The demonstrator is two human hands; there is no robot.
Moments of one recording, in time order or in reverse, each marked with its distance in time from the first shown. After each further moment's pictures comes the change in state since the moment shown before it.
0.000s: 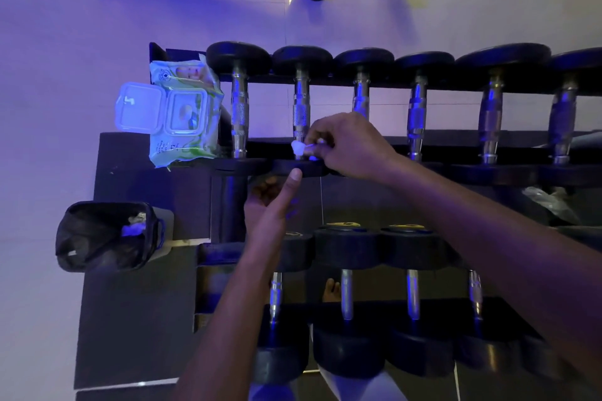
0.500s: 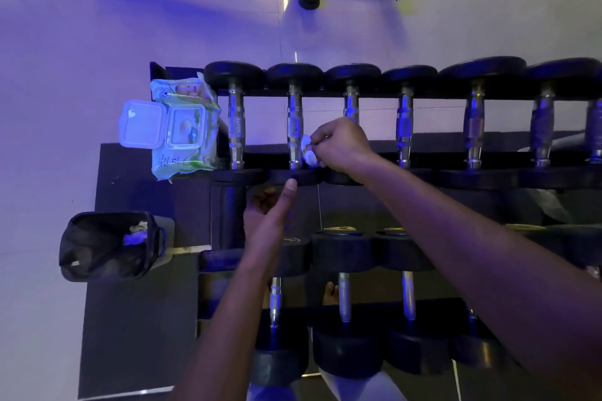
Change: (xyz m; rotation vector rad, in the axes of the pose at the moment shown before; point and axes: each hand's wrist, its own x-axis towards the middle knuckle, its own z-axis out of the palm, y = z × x) left_hand -0.003 0.003 0.000 0.091 0.023 -0.037; right_hand 0.011 -0.012 -0.001 0.319 0.042 0.523
